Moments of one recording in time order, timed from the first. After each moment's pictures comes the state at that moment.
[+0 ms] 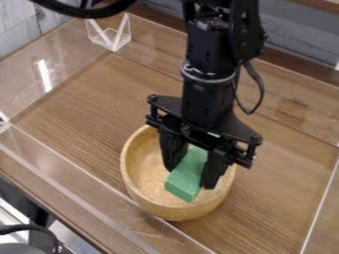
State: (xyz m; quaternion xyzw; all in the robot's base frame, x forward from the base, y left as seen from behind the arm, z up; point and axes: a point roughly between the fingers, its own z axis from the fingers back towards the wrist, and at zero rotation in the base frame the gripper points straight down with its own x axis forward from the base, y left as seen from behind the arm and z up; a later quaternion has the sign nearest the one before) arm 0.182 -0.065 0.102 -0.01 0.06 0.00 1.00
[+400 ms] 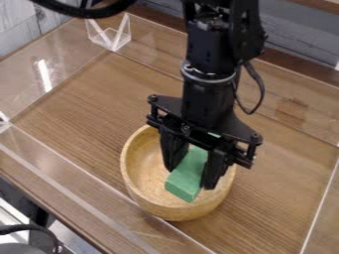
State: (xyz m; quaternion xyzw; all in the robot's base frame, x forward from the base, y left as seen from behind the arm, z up) arm 0.182 -0.065 0.103 -0.01 0.06 0.00 1.00
